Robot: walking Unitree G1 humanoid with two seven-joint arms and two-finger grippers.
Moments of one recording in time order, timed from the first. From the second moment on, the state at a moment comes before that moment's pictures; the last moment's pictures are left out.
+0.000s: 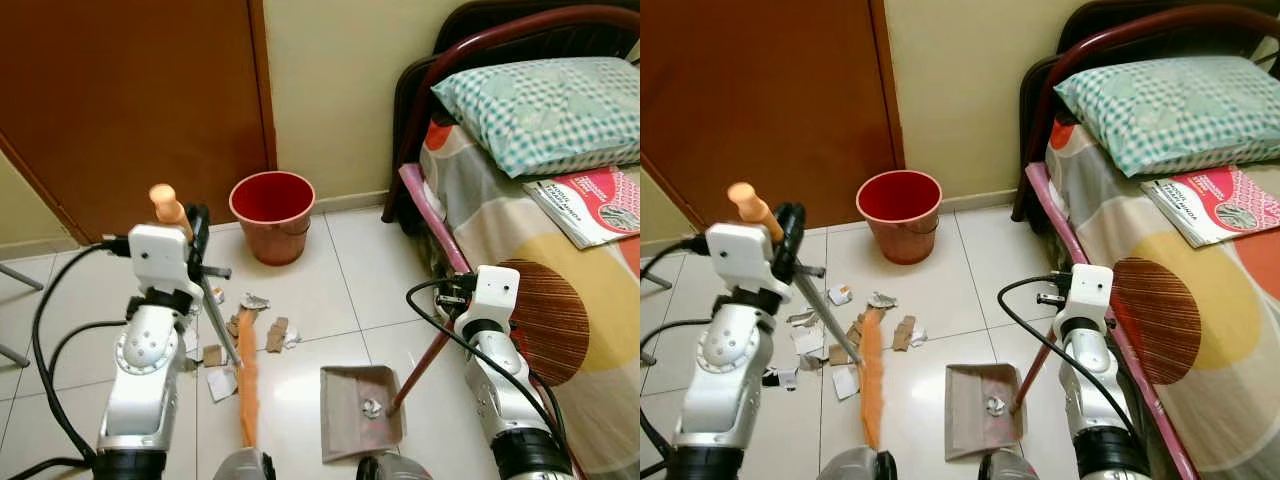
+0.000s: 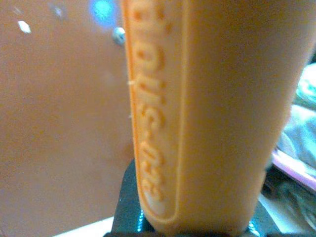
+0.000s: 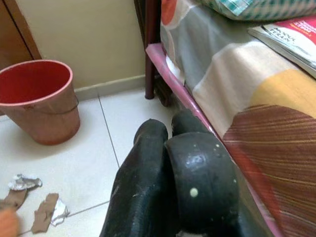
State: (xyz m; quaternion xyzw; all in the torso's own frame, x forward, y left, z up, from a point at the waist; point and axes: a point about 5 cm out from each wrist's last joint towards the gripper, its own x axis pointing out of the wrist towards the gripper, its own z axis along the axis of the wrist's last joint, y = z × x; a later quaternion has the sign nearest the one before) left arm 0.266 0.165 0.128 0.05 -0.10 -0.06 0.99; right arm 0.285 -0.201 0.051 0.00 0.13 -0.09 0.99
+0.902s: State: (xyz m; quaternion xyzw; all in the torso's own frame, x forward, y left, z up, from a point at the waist) left arm 0.266 0.162 0.117 0.06 -0.08 -0.04 0.99; right arm 0.259 -0.204 0.061 -0.01 0.26 0.03 0.96
